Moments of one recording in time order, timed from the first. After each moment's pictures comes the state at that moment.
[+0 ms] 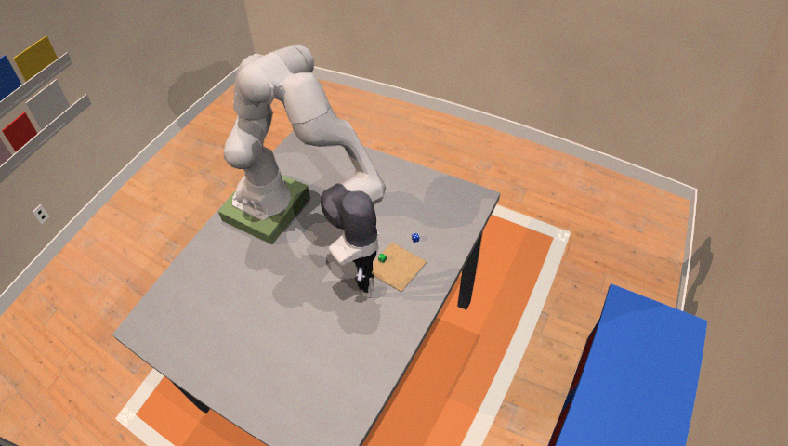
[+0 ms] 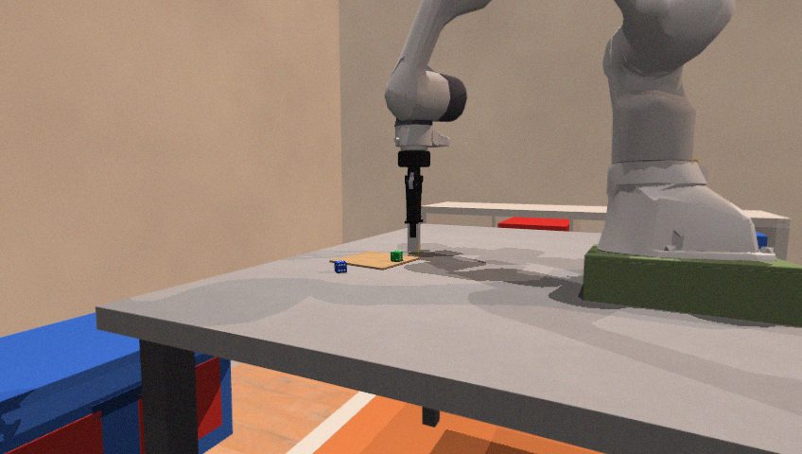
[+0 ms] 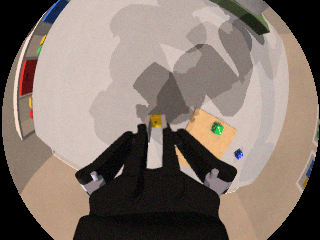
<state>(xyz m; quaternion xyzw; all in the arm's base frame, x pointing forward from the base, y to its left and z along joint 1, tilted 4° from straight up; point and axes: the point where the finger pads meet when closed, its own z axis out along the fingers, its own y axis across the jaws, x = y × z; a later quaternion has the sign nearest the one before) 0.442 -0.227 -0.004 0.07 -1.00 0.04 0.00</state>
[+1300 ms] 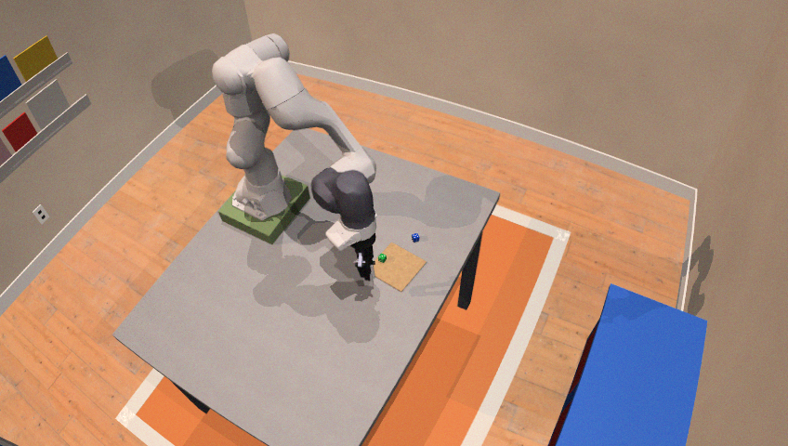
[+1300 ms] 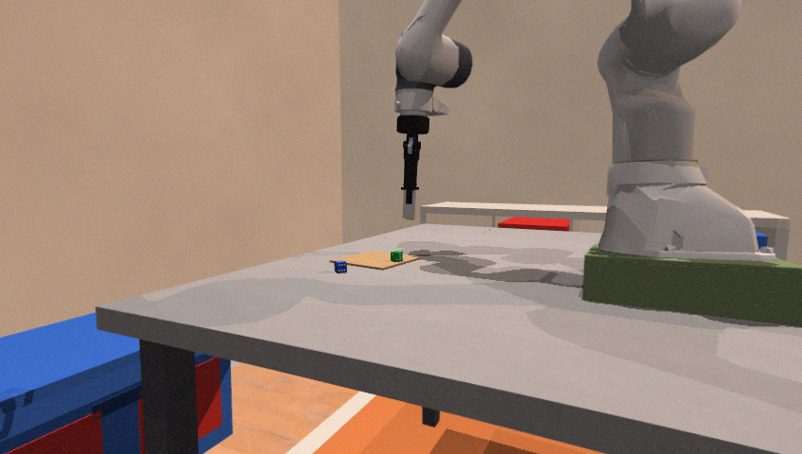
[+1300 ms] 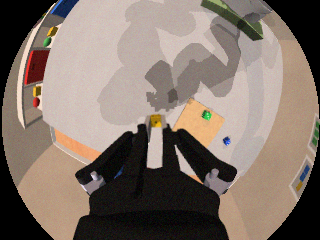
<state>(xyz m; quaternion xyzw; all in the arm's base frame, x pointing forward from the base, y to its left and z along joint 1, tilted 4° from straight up) 0.454 -0.226 0.074 0.09 -0.99 0.04 -0.02</state>
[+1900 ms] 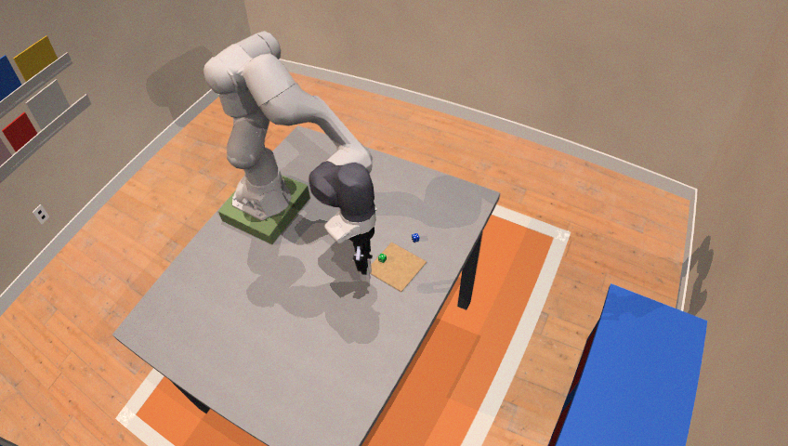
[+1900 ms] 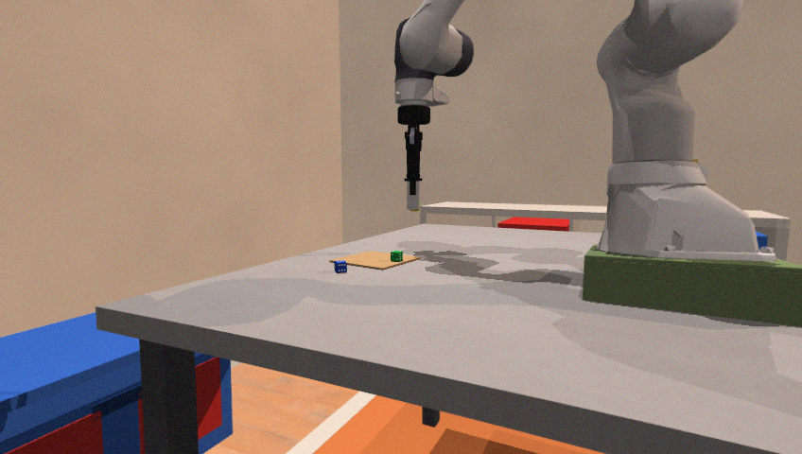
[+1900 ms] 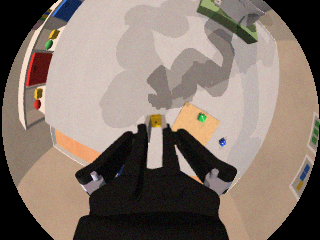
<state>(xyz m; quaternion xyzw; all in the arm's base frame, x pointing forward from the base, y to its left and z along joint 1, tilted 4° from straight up) 0.443 -0.221 0.094 0.09 -1.00 0.04 0.00</state>
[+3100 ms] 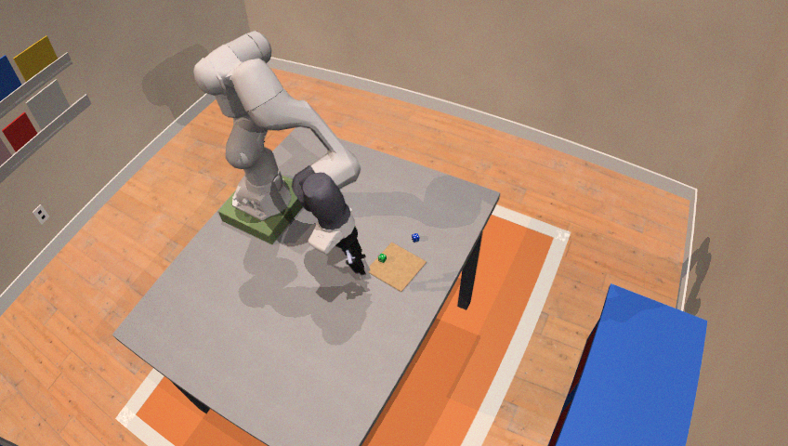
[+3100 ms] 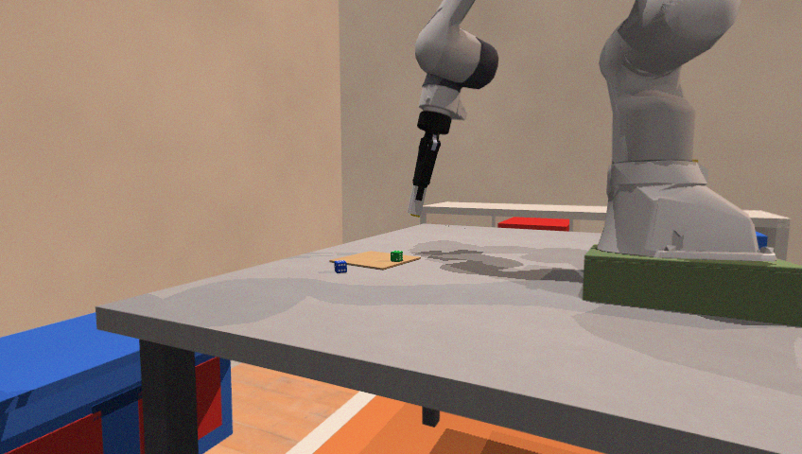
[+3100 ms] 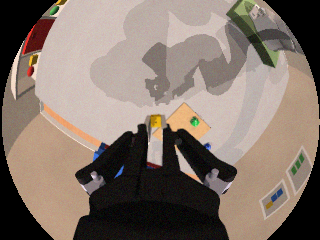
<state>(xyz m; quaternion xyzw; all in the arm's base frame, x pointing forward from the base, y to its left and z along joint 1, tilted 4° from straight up) 0.433 -0.216 0.082 0.21 -0.97 0.00 -0.10</state>
